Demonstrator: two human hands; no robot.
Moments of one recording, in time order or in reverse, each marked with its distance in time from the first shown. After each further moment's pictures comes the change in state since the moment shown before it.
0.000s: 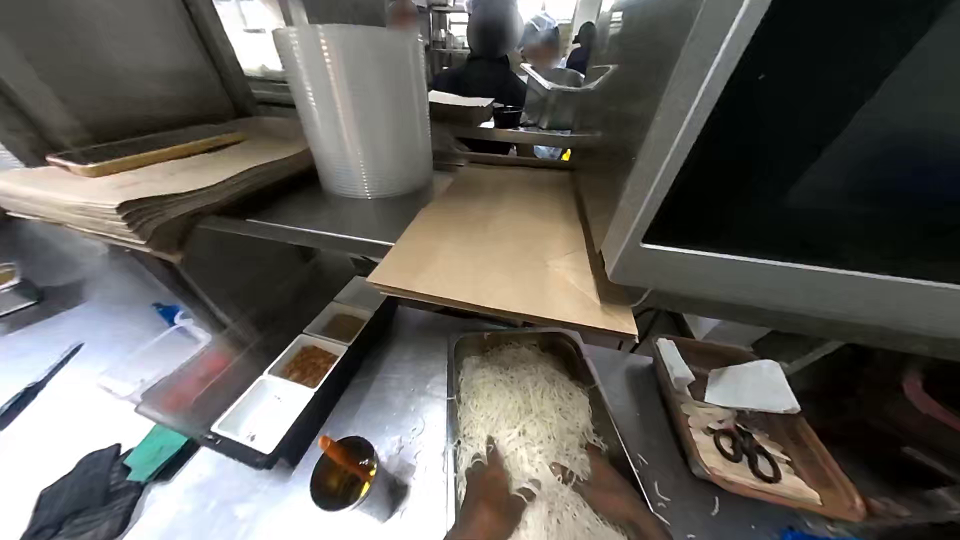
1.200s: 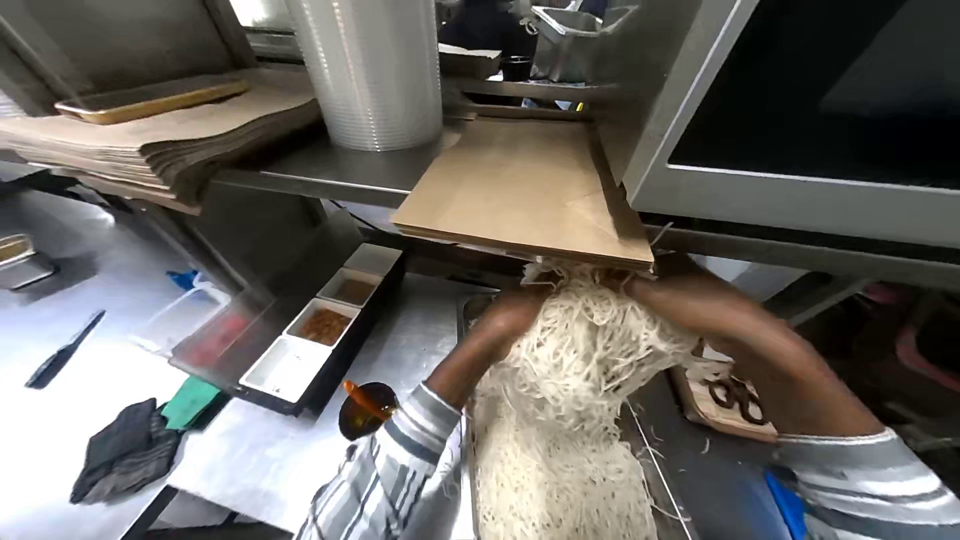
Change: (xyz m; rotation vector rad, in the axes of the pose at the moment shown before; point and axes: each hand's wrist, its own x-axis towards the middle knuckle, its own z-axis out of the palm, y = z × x) left_hand -0.048 0.118 -0.132 -0.605 0.110 0.411; right_hand -0.124 -0.197 -0.177 0.066 0.342 -0.346
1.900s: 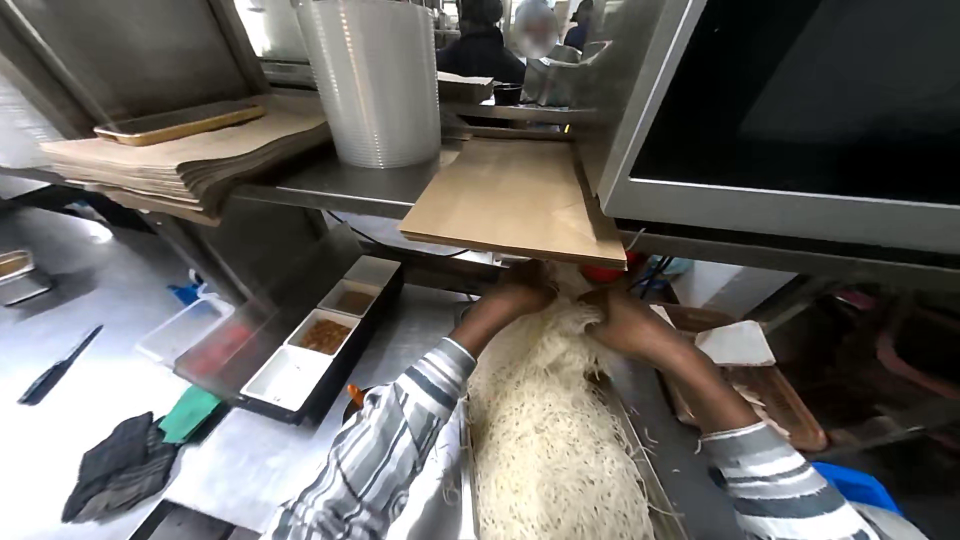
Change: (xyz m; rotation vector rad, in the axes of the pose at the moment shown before) left_hand 0.052 0.022 -0.003 0.865 -0.071 0.283; right_hand 0.007 0.019 0.038 -0.288 -0.099 -0.084
